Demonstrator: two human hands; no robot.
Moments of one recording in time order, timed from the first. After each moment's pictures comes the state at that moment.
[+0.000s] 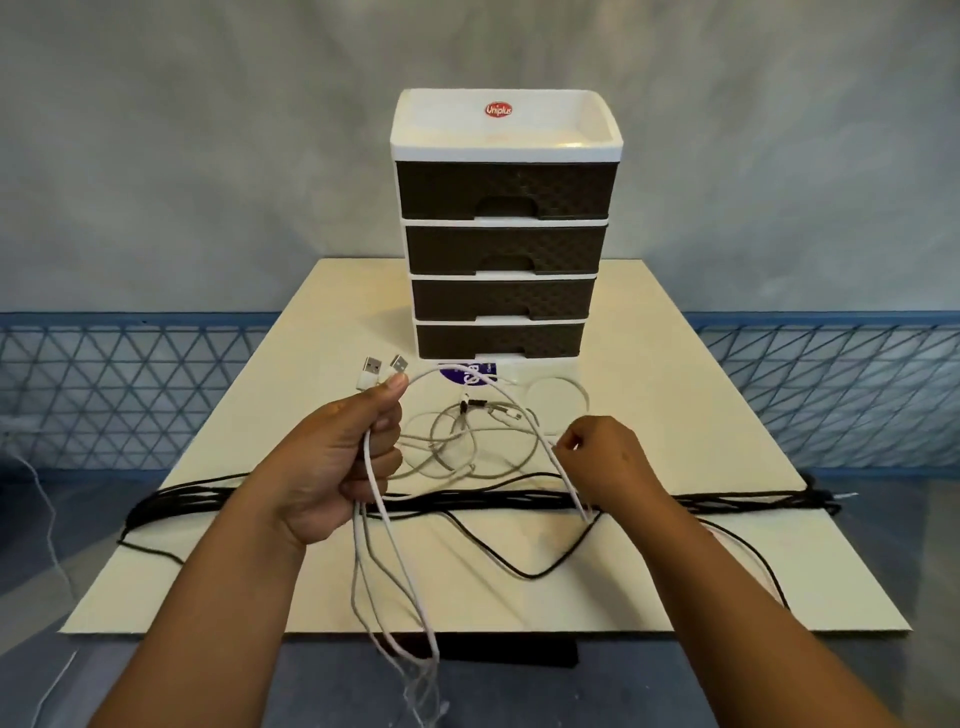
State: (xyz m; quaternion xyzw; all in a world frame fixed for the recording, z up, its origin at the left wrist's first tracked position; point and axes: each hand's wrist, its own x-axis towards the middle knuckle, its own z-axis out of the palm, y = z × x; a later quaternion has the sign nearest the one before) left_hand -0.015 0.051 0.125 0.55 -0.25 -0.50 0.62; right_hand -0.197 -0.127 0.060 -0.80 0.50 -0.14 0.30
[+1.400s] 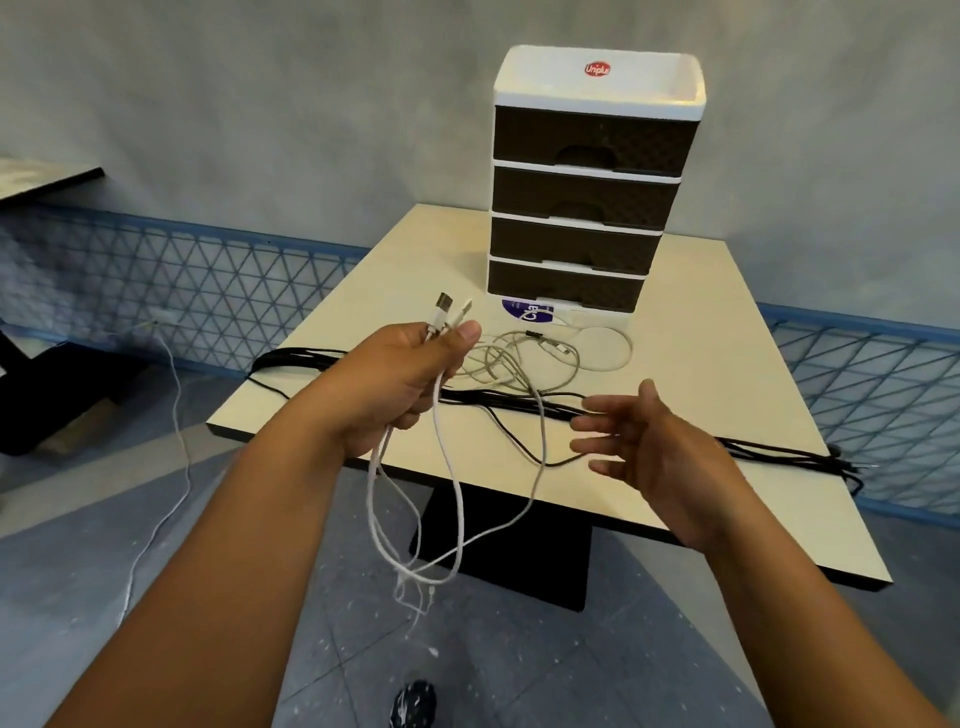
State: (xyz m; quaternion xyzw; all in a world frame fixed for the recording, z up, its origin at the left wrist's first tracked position) left_hand -0.105 0.132 0.148 0.68 -0.31 -0.37 0.55; right_hand -0.299 -0.040 0.078 -0.57 0.27 -0.17 0.75
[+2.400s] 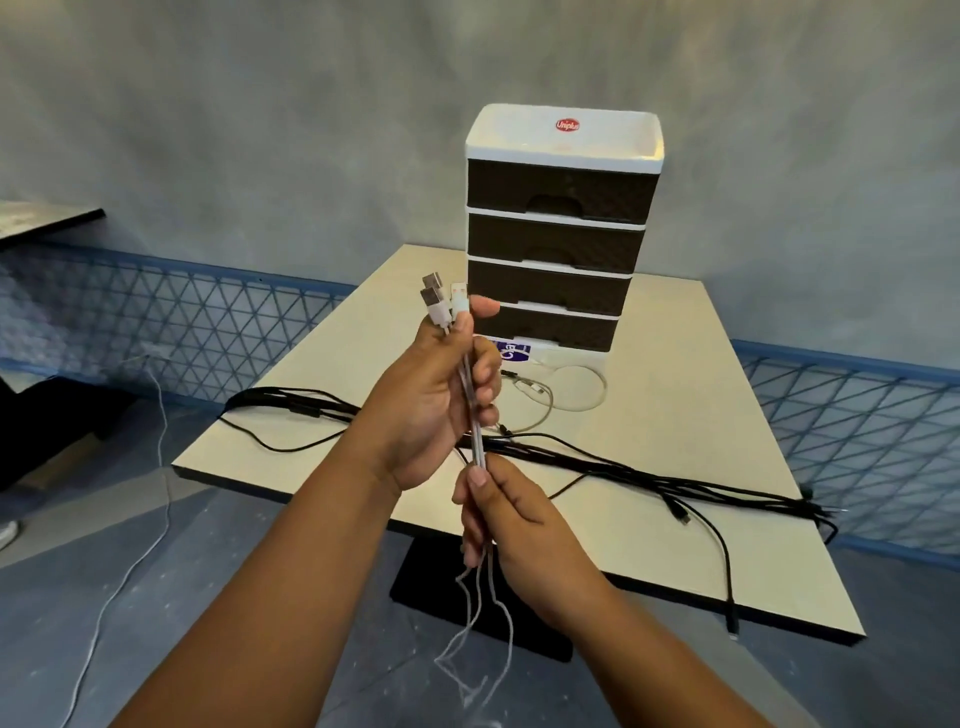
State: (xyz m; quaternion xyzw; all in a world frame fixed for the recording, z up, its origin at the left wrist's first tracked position) left_hand -0.146 0.074 0.152 0.43 -0.33 -0.39 0.74; right_hand -0.269 0.022 0.075 -0.72 0.12 -0.18 0.66
